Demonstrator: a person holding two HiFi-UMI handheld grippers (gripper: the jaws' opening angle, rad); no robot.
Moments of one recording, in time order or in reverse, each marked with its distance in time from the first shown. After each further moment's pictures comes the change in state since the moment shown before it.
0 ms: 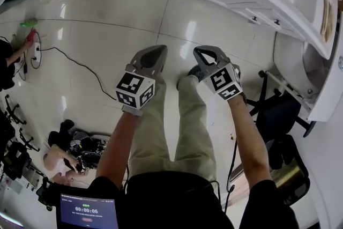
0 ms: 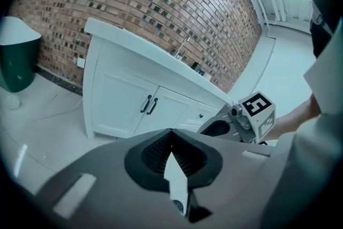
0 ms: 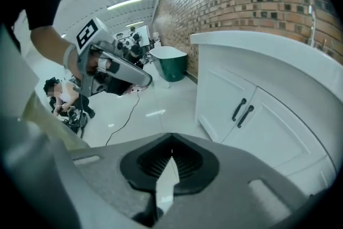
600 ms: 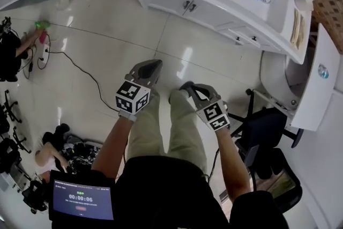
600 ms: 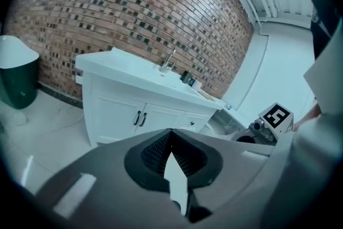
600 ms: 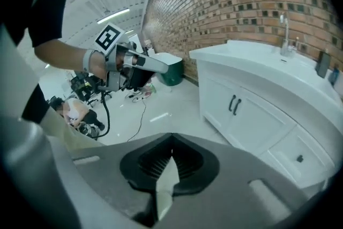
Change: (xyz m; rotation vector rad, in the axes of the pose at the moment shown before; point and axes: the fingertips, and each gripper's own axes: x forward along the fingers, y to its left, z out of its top) left arm -0.070 -0.089 0.056 0.066 -0.024 0.013; right arm -0.144 0.088 0.000 0.153 -0.018 0.013
